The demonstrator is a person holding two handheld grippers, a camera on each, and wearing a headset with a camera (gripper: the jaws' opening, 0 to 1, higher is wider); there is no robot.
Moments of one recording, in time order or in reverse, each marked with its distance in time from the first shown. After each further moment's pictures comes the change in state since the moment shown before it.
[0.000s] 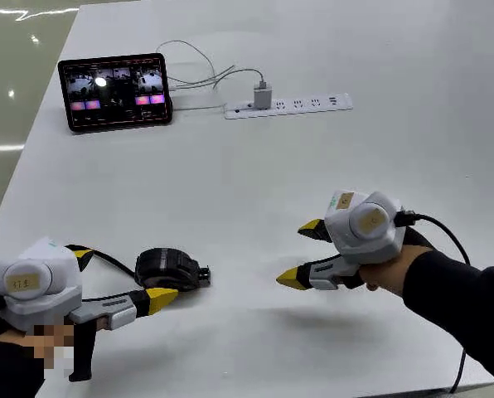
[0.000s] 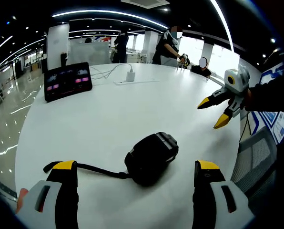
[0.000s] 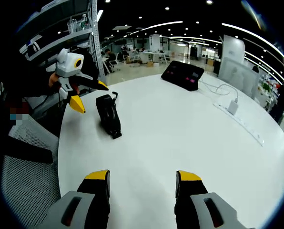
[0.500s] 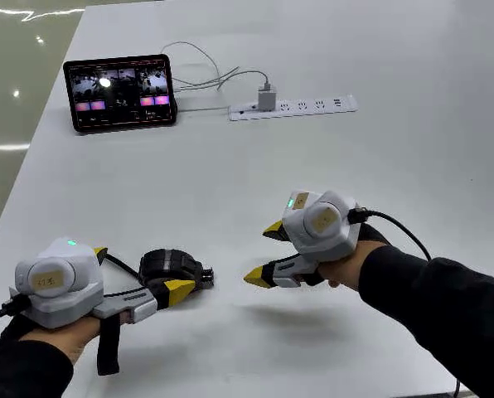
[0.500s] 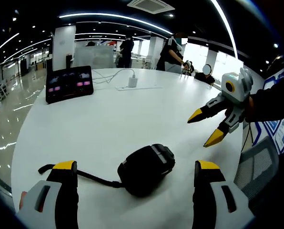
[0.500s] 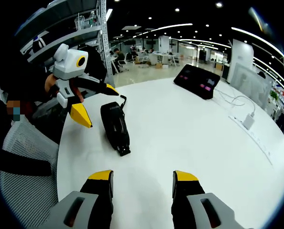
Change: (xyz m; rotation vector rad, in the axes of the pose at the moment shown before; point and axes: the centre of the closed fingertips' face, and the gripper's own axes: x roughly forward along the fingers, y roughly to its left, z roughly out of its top) left arm 0.010 -0.008 0.012 -0.043 -0.054 0.028; right arm 0.043 0.021 0.032 -0.066 -0.009 0.057
